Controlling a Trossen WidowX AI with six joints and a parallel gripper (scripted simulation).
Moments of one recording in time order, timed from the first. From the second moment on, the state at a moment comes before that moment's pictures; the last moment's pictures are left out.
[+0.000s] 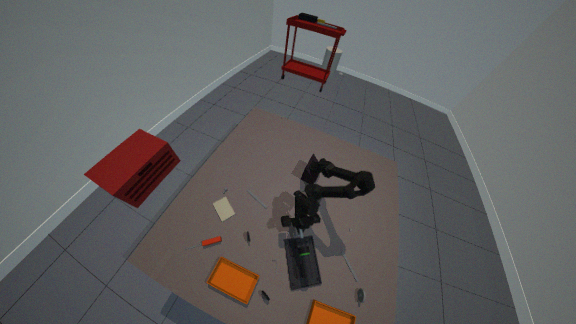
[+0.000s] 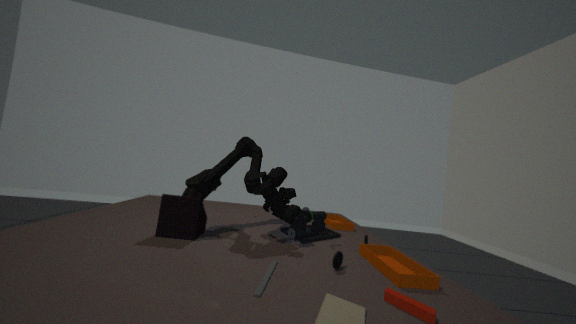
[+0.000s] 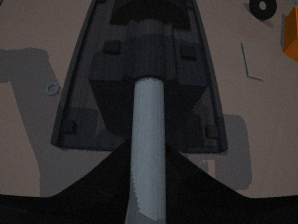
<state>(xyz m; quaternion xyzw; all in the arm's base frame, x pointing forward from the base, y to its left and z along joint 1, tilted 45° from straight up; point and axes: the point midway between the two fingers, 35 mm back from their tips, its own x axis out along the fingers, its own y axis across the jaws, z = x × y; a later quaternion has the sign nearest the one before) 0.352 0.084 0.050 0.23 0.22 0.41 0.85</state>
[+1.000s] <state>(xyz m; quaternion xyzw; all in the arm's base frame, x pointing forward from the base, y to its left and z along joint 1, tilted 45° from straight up) 0.350 0.082 0.048 0.23 0.22 0.41 0.85</state>
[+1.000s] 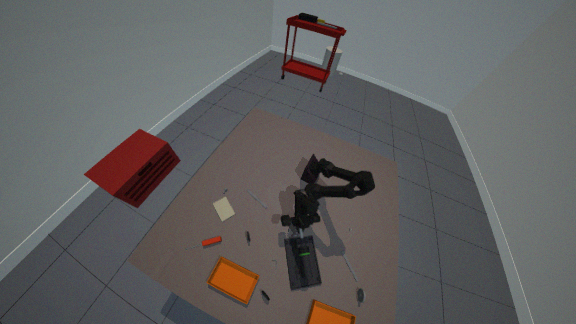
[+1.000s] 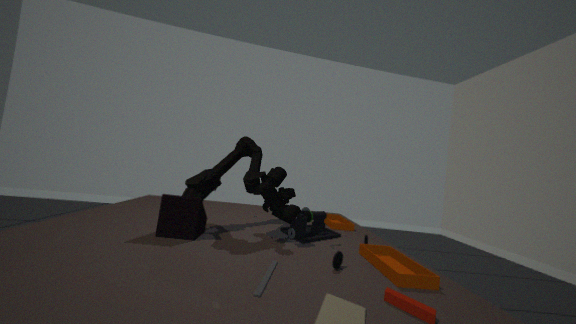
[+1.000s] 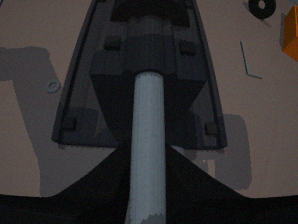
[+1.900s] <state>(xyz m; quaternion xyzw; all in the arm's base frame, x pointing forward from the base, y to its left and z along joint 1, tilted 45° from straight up) 0.348 0.081 0.047 0.23 0.22 0.41 0.85</state>
